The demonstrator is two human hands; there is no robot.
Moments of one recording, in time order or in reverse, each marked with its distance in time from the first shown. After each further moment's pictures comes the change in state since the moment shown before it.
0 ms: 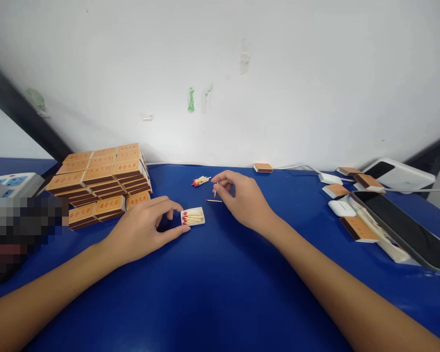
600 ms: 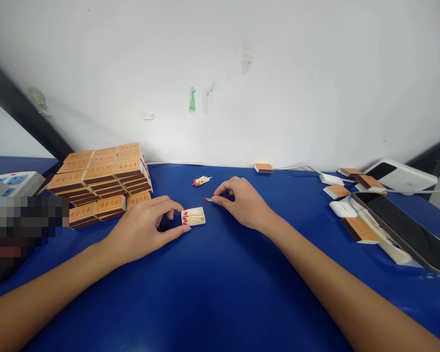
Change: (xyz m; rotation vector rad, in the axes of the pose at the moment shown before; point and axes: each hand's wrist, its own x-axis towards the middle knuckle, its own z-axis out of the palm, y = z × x) left_hand 0.000 0.001 -0.002 0.005 -0.013 -0.003; right_hand 0.002 0.017 0.000 -0.171 -0.152 0.030
